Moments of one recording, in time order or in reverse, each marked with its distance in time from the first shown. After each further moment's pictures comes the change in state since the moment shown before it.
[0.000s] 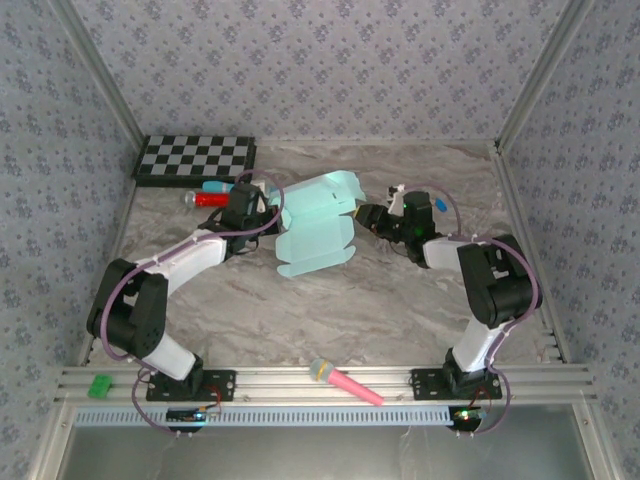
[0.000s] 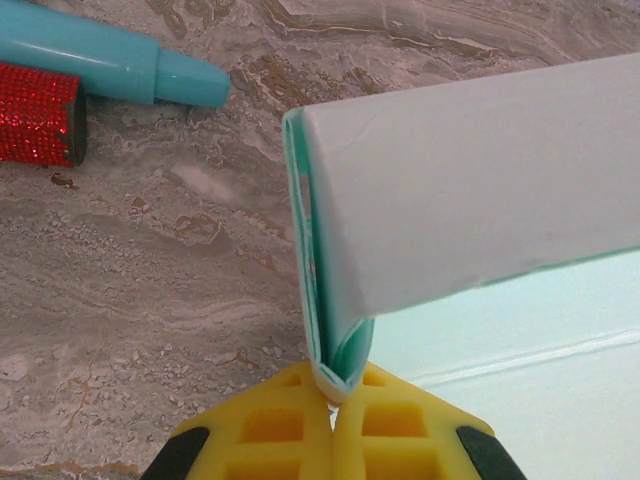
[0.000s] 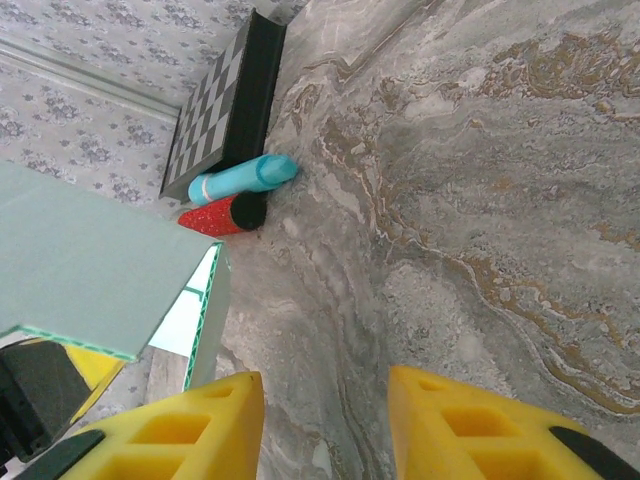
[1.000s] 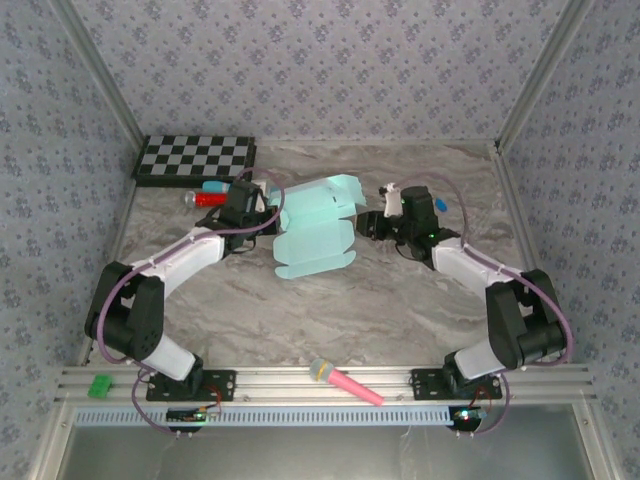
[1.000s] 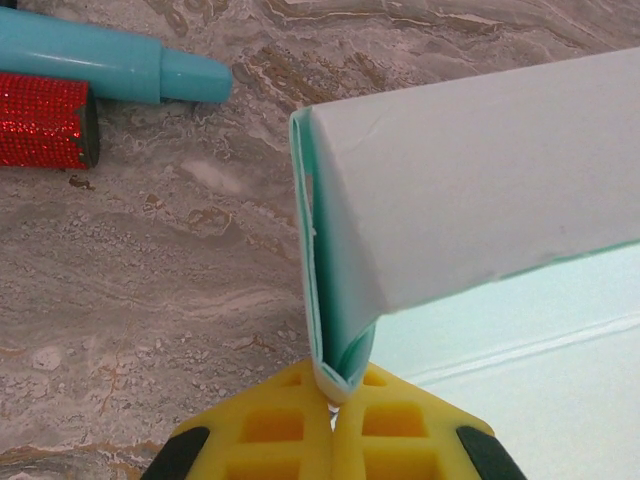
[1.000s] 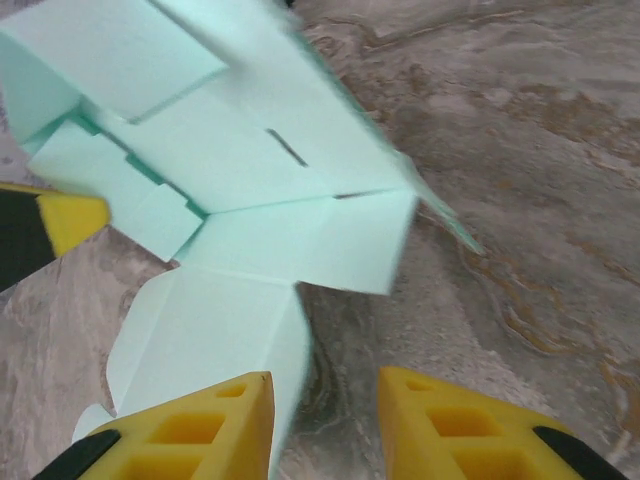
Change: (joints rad) left arm 0.006 -0.016 0.035 -0.092 0.005 0.071; right arm 0.076 -0.261 0.071 -0.478 0.128 -0.452
